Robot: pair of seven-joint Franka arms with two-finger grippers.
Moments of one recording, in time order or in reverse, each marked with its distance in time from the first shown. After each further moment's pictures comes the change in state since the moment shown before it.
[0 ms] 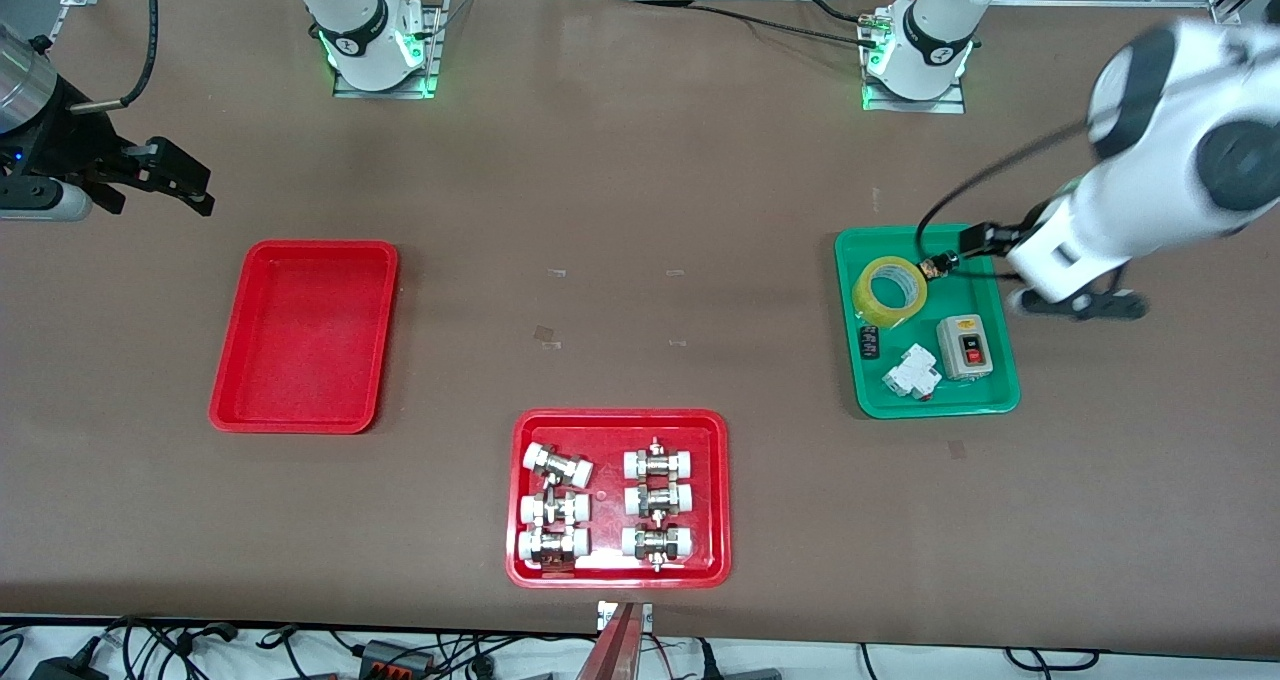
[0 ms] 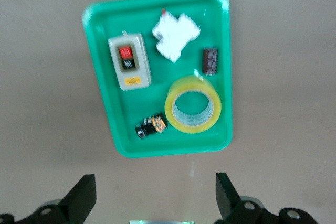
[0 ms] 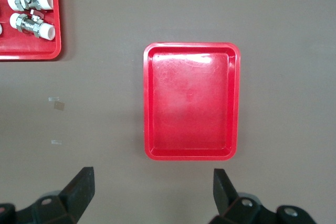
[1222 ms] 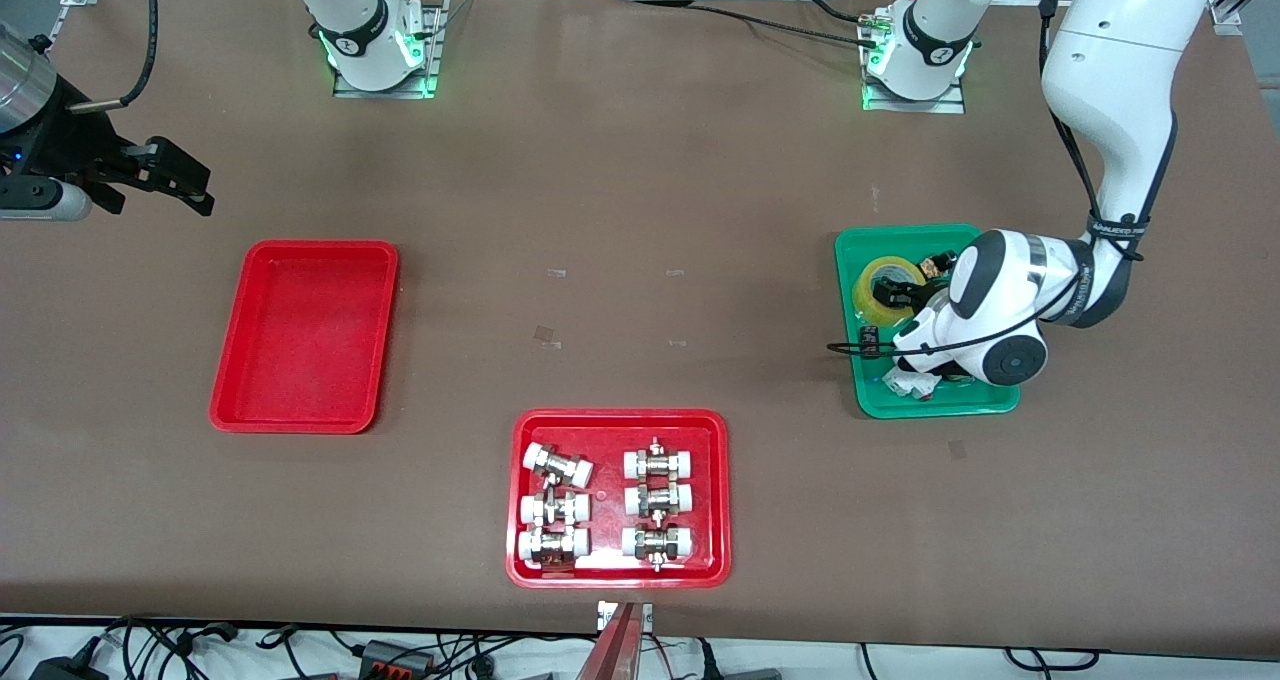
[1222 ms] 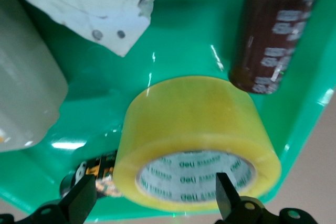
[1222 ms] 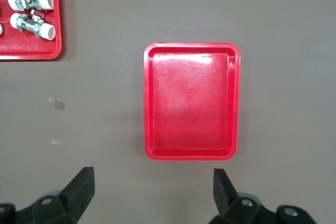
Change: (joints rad) left arm -0.002 0.380 0.002 -0.100 -0.022 0.200 -0.002; right arm 0.000 0.001 0.000 0.002 0.000 -0.002 0.000
